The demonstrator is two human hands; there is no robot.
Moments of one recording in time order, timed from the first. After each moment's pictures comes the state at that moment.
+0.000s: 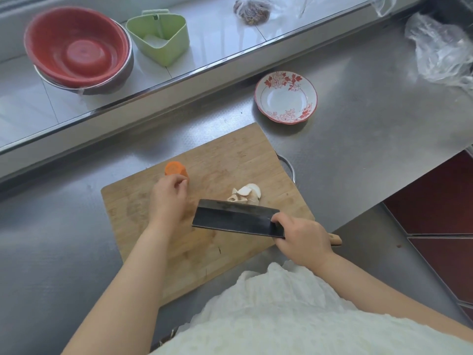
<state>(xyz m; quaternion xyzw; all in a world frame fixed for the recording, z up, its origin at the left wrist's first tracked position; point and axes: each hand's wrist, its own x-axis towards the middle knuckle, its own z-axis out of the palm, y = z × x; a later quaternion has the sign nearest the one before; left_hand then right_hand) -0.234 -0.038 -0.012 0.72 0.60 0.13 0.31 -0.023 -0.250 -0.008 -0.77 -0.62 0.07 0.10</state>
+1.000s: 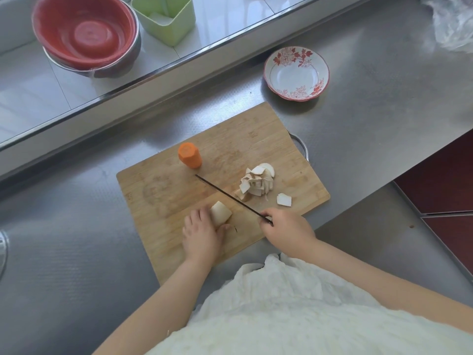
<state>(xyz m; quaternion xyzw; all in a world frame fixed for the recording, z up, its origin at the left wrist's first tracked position) -0.278 -0.149 -0.074 0.80 0.57 -0.05 0.19 -0.095 -0.230 -0.002 -0.81 -0.43 0.39 0.07</state>
